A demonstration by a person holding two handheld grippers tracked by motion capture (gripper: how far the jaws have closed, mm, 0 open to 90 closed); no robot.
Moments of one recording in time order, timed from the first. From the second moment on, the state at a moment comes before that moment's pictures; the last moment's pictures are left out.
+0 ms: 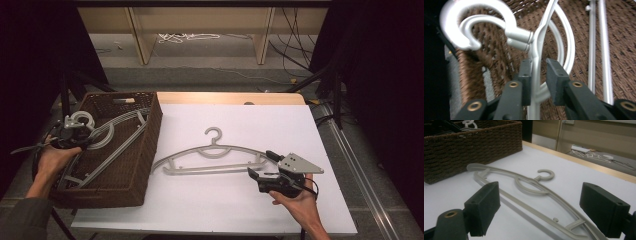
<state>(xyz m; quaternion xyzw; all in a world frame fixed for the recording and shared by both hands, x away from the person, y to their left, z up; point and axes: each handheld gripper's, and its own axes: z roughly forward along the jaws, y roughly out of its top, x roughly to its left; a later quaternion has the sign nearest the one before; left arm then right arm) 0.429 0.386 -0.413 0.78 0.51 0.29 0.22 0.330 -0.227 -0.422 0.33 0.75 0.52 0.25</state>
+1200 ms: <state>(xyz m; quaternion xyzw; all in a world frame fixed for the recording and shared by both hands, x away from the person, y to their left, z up) 0.351 0.271 -0.355 0.67 0.44 0.28 0.53 0.330 -0.230 -0.422 0.33 0.74 0.54 0.24</state>
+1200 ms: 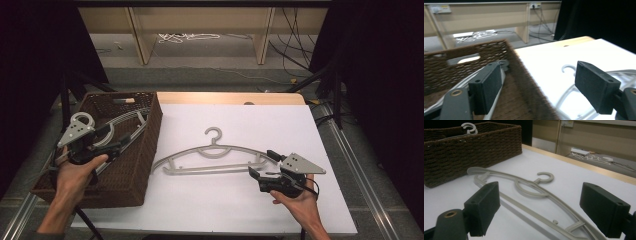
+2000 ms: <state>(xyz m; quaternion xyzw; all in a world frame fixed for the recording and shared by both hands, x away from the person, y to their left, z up) 0.313 0.197 -0.385 0.70 0.36 0.24 0.57 0.330 -0.232 -0.422 0.33 0.73 0.54 0.24</state>
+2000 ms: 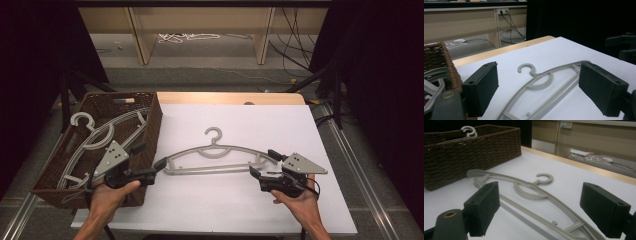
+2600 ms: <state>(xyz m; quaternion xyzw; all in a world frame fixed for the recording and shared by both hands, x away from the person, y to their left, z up) 0.293 0.196 -0.416 0.71 0.34 0.24 0.57 0.332 -0.232 -0.422 0.33 0.74 0.54 0.24</state>
